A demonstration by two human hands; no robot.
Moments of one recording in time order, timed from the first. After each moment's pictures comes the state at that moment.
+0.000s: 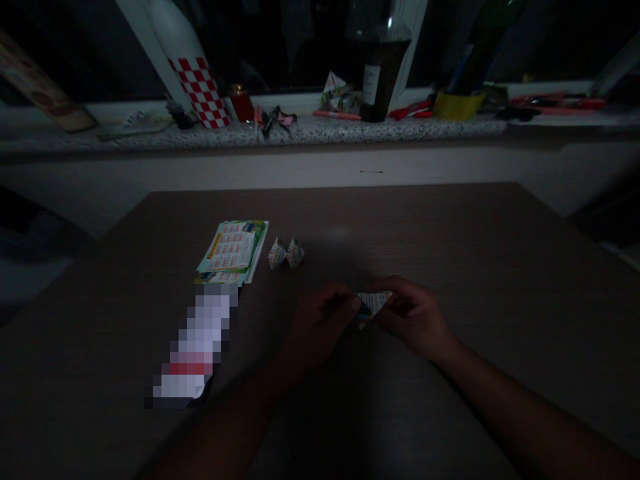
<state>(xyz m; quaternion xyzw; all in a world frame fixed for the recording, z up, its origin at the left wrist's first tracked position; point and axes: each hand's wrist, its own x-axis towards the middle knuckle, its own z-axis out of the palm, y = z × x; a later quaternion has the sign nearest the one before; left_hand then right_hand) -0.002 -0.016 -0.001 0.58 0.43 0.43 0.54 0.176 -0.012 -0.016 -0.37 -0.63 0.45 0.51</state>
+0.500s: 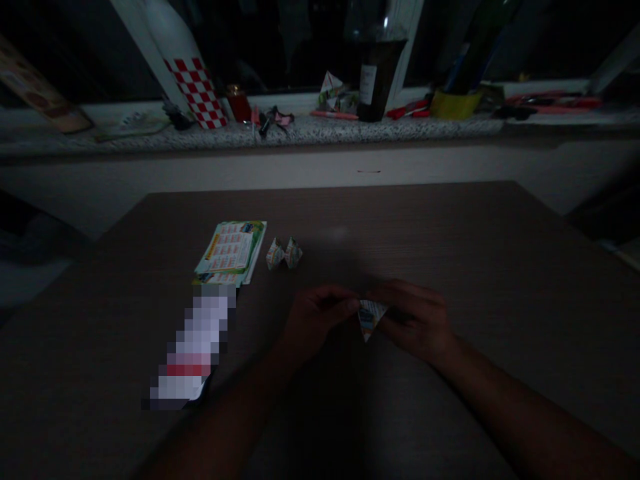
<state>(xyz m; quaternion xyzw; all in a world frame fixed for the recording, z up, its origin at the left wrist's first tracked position) -0.001 -0.008 -0.006 0.46 0.40 0.45 0.66 0.186 -0.012 -0.015 -0.32 -0.79 0.16 0.50</state>
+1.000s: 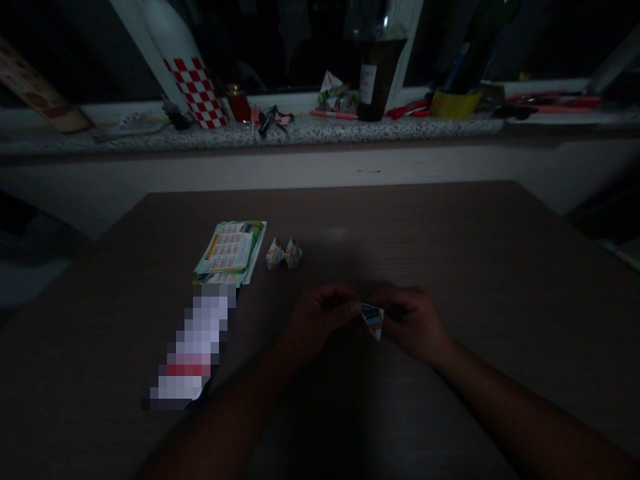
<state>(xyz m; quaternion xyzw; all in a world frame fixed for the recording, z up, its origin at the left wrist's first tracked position) 0.000 -0.008 -0.011 0.43 0.35 0.42 0.72 0.179 -0.014 -0.015 -0.40 -0.71 0.37 0.45</state>
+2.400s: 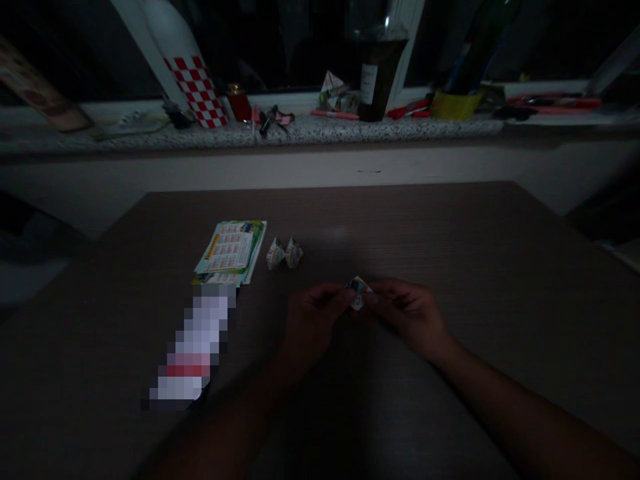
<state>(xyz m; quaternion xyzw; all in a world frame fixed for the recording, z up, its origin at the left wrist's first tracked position) 0.007 -0.012 -0.001 0.45 0.46 0.51 0.58 0.169 -0.013 -0.008 -0.38 -0.54 0.57 0.49</state>
